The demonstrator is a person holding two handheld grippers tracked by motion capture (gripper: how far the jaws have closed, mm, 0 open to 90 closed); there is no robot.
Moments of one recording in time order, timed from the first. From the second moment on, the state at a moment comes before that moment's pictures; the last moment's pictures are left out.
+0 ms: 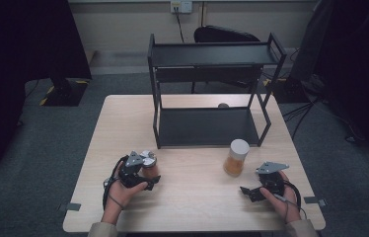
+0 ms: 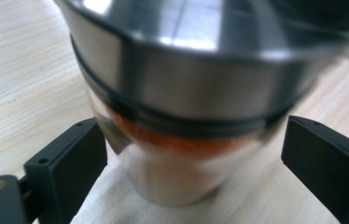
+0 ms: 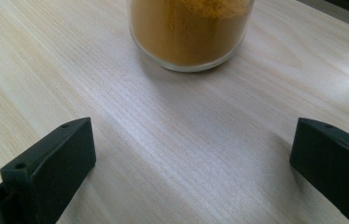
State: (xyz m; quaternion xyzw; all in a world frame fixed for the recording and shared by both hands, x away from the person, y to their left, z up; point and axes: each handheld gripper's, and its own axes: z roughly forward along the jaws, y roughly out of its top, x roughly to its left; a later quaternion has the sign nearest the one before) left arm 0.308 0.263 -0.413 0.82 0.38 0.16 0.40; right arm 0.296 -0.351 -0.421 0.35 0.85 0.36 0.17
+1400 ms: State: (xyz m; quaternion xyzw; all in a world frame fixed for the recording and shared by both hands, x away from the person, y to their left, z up) left arm 0.351 0.221 -0.356 0.83 0.35 0.15 0.41; right arm 0.296 -0.351 -0.420 0.35 0.85 0.36 0.17
